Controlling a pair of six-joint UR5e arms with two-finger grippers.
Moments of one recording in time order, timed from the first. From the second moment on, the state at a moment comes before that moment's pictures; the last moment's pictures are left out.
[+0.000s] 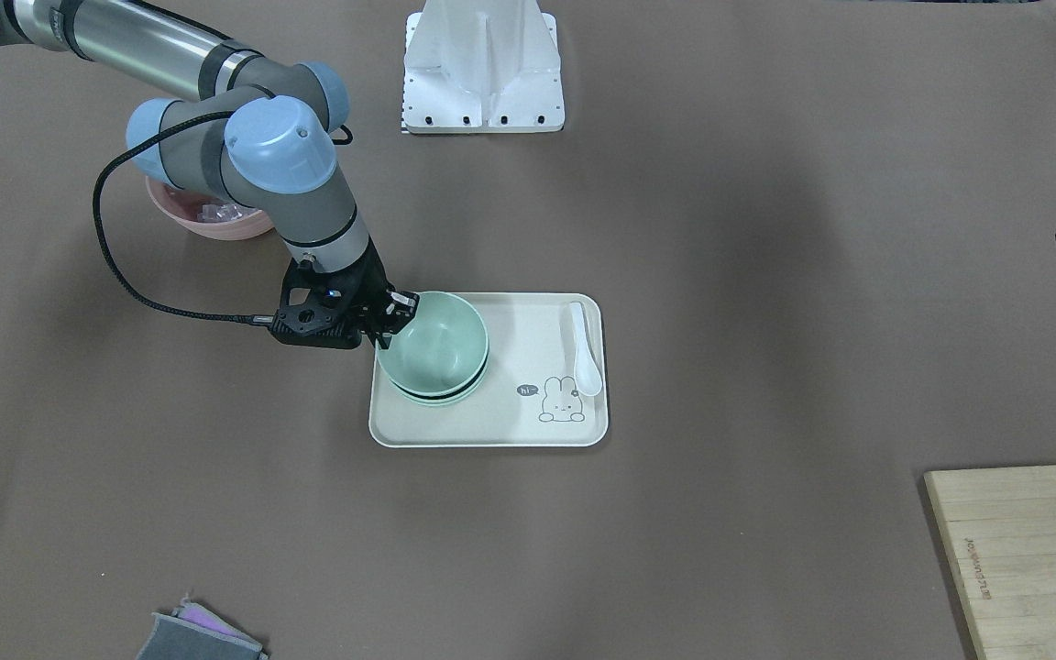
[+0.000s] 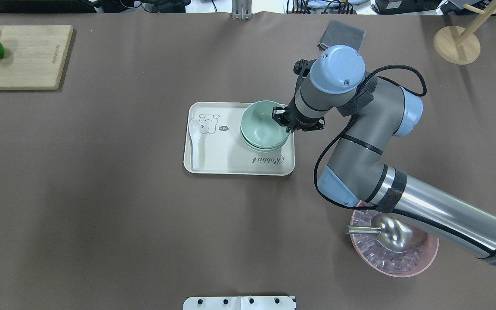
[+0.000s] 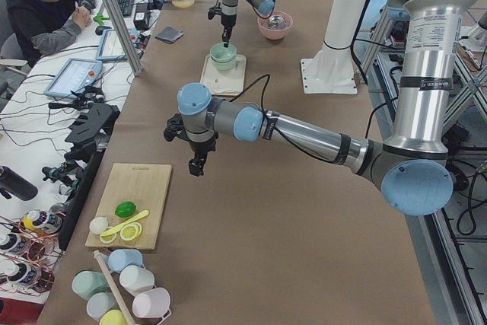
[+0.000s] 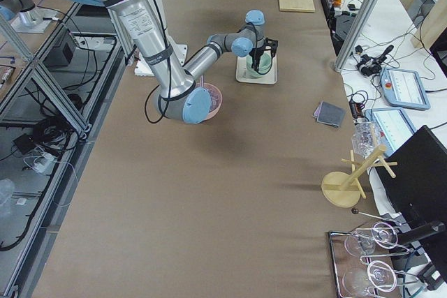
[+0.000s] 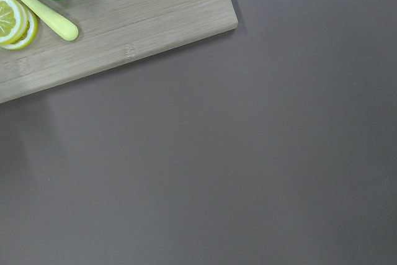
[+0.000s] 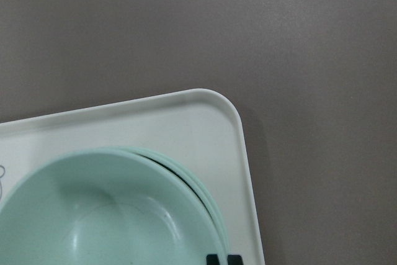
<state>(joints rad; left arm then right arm) -1.41 -1.62 -1.81 -1.53 -2.39 0.03 0.66 -0.93 1.58 -1.39 1.93 1.32</state>
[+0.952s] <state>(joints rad) -1.41 -1.62 -1.81 -1.53 -2.39 0.03 0.65 -0.93 1.58 -1.38 1.93 1.32</state>
